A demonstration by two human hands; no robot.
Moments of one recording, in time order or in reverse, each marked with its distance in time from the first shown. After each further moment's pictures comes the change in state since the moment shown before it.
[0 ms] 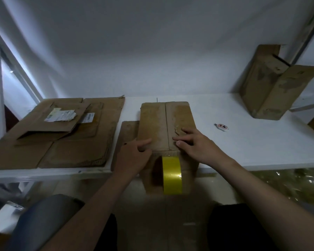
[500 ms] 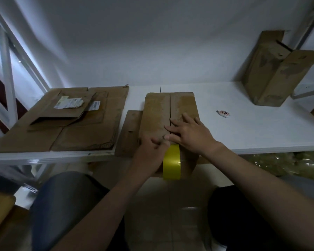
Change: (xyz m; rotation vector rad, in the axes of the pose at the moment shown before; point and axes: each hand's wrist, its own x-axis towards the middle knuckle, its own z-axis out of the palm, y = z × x) left_hand -0.069 0.034 0.007 -0.212 -0.082 -0.184; right_hand -0.007 -0.020 0.025 -0.539 -0.088 -0.203
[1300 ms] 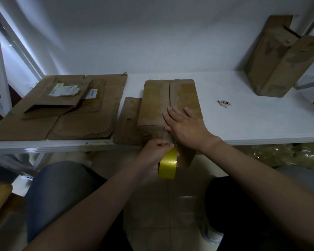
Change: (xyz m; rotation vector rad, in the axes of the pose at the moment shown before) left_hand 0.013 -0.019 0.032 -0.465 -0.312 -0.291; right_hand 0.004 -0.006 0.024 -0.252 0.136 -0.145
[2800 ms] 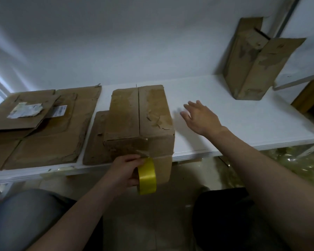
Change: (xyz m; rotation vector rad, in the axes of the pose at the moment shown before) left_hand 0.045 0.002 0.014 -0.098 0.164 -0.045; right_hand -0.002 0.158 0.024 0.274 0.054 0.417
